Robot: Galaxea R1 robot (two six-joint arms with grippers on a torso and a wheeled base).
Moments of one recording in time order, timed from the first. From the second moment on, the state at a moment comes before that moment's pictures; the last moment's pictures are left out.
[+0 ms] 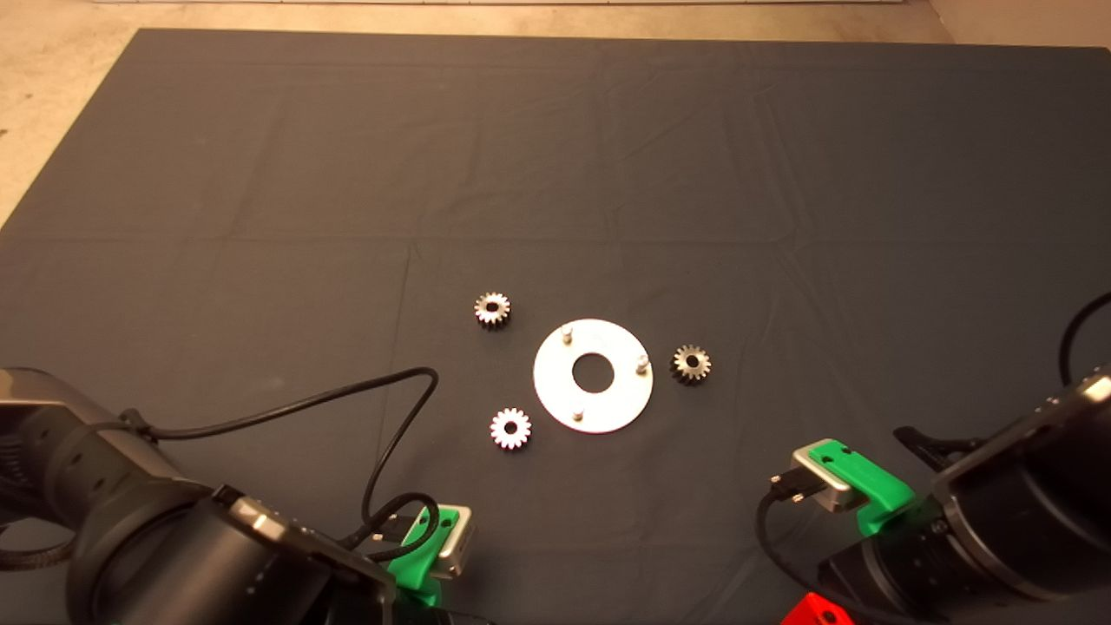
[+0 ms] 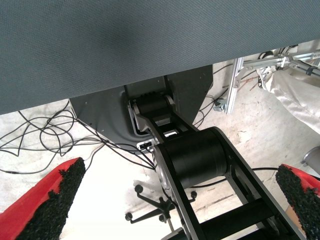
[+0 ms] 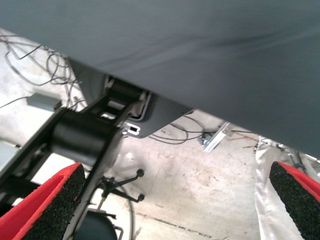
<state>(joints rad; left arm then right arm) -0.02 2.46 -0.32 0.55 1.53 -1.89 0.26 2.34 -0.34 -0.15 -1.53 1.68</state>
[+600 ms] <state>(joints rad) -0.02 2.46 -0.32 0.55 1.53 -1.89 0.29 2.16 -0.42 -0.16 -1.53 1.44</state>
